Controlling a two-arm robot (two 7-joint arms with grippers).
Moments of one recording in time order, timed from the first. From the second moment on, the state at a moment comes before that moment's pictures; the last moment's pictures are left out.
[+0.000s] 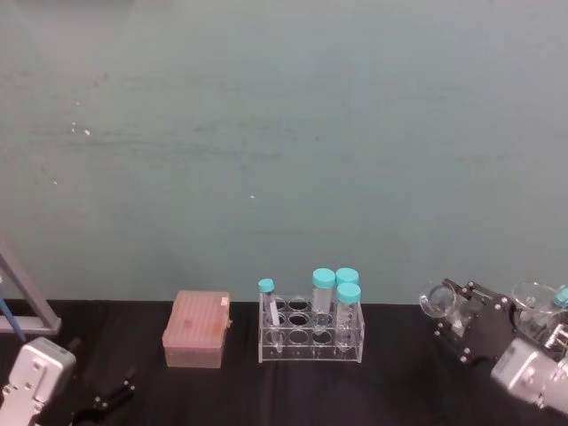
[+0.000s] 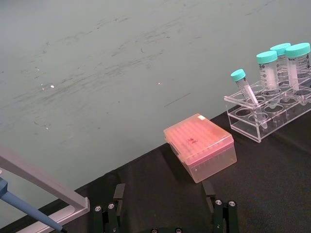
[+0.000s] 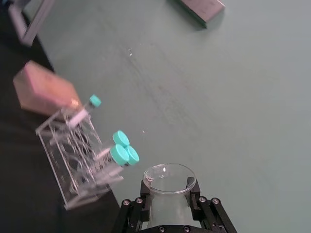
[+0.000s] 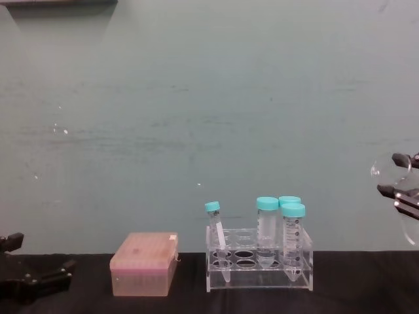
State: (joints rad) left arm -0.20 0.60 0.45 -1.41 -0.25 -0.12 0.03; right arm 0.37 0.55 -0.33 -1.26 -0.29 -0.52 0.19
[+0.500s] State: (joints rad) left arm -0.20 0.60 0.45 -1.41 -0.25 -0.12 0.03; right arm 0.37 0.55 -0.32 -1.25 -0.47 -0.57 0.10
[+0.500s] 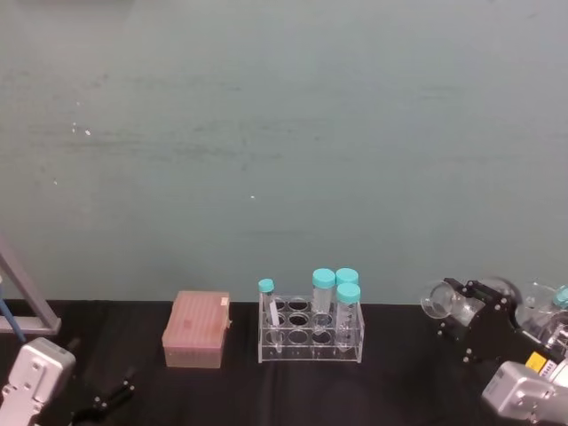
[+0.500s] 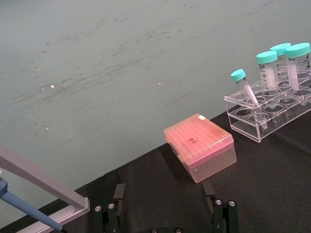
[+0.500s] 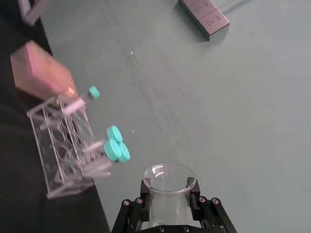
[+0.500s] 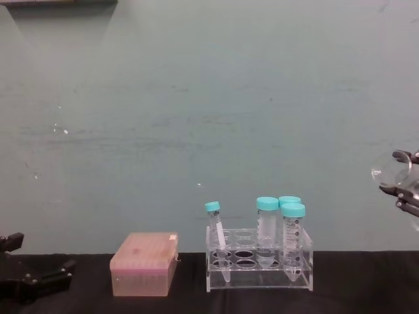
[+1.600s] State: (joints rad) left arm -0.20 0.60 0.45 -1.41 -0.25 -0.12 0.03; right arm 0.22 0.38 -0.18 -1.42 0.38 -0.07 0.42
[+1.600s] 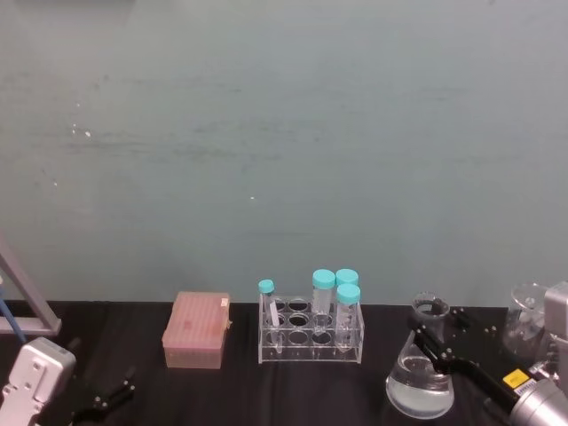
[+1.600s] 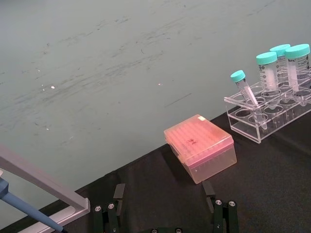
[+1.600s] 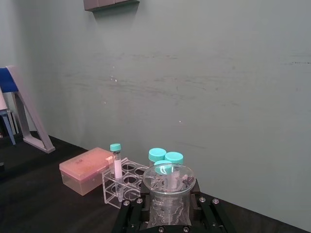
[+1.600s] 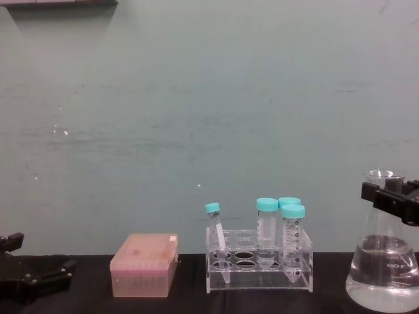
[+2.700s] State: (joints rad) left arm -0.20 0.60 0.45 -1.41 -0.25 -0.12 0.03; right arm 0.20 0.35 -0.14 -1.43 0.57 -0.02 0.50
